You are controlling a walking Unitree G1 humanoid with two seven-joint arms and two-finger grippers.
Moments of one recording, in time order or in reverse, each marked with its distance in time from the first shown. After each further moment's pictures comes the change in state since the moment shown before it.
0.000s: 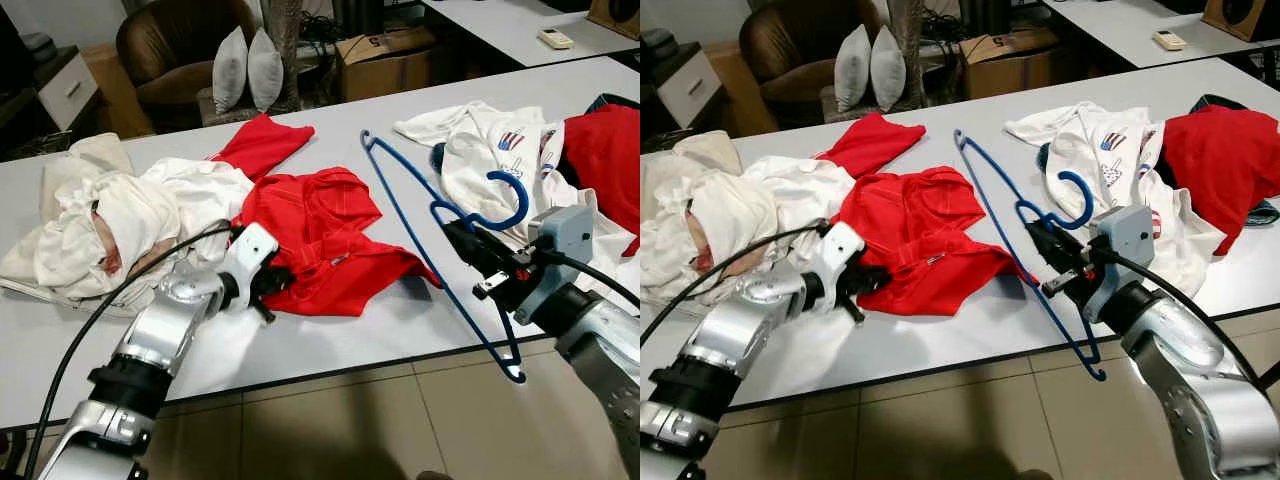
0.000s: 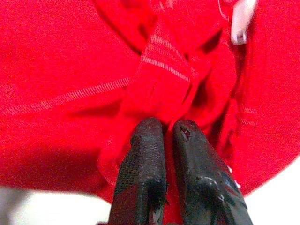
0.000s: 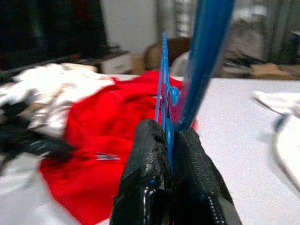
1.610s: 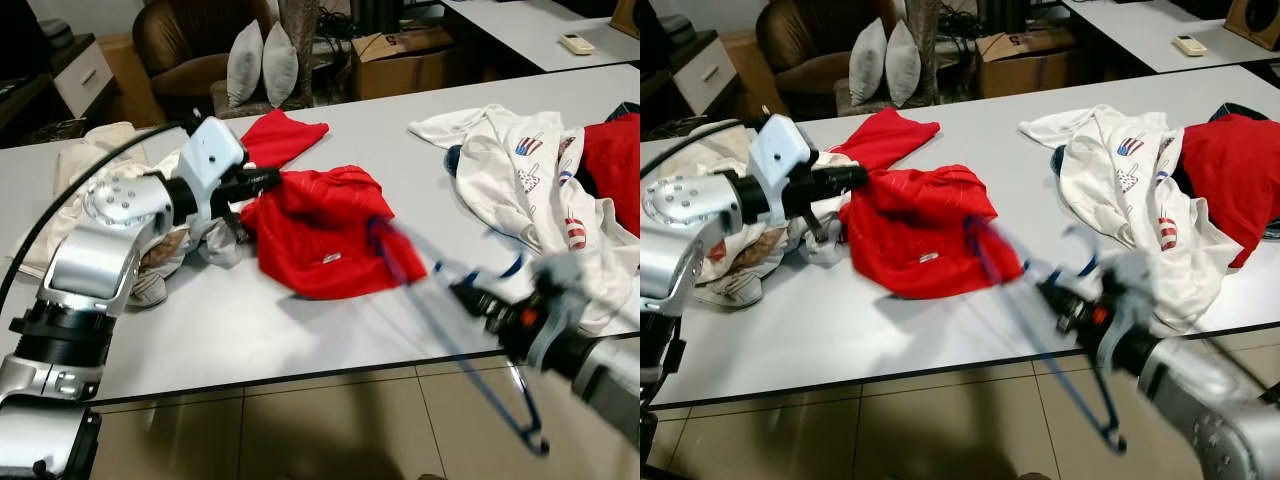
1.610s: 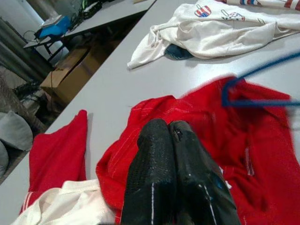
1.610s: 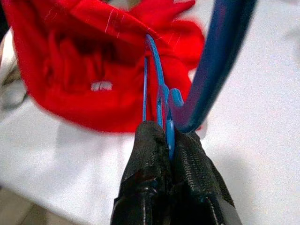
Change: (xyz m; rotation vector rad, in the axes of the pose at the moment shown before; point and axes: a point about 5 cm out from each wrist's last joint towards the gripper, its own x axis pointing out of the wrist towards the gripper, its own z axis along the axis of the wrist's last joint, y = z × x) left arm -0.065 0.037 0.104 0.332 -0.297 0.039; right arm -0.023 -0.011 -0.031 0.235 0.240 -0.101
